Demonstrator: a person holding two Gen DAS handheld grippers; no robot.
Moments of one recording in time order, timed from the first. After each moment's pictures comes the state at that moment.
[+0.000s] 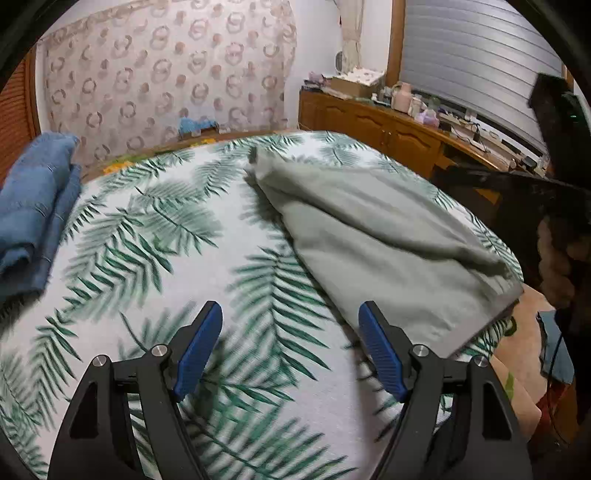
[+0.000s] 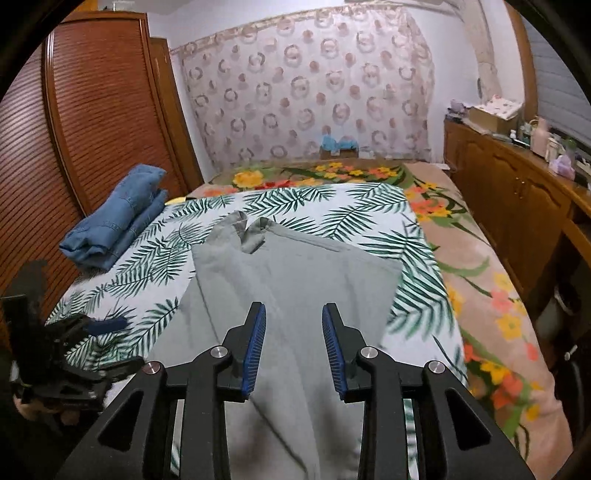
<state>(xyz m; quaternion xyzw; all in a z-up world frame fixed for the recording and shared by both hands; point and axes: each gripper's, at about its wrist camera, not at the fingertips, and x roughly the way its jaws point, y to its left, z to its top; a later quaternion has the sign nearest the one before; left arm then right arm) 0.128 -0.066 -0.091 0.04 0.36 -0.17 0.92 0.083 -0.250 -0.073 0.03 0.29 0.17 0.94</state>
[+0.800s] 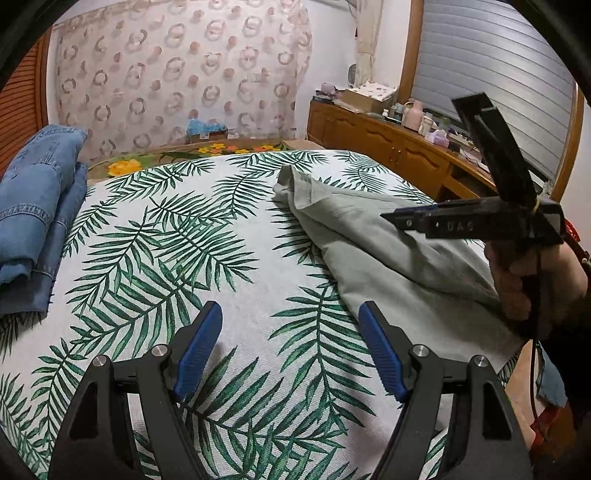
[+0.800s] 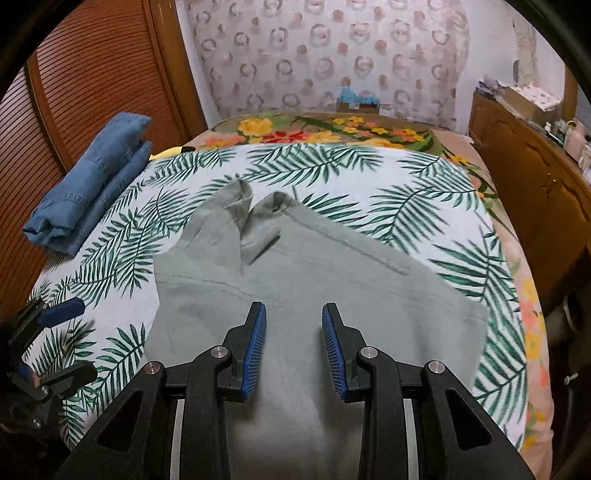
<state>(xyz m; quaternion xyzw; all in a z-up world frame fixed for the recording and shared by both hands) 0.164 -0.041 -0.089 0.00 0.36 -0.17 0.92 0.174 -0.209 -0.079 -0.02 0.39 0.19 0.90</state>
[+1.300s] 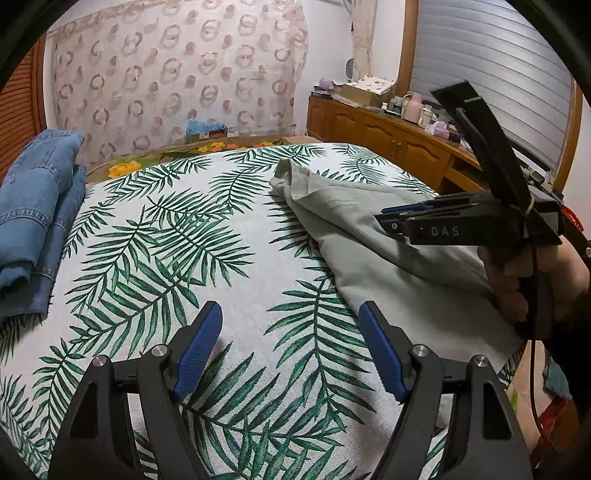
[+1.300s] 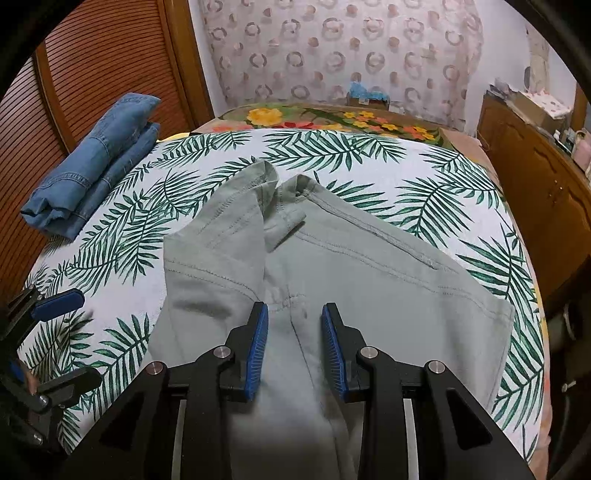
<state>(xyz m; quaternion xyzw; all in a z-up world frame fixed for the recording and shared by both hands) 0.162 -0.045 -0.093 0.02 0.36 -0.16 0.92 0.183 -0.190 -0.087 -0.04 0.39 0.19 0.90</state>
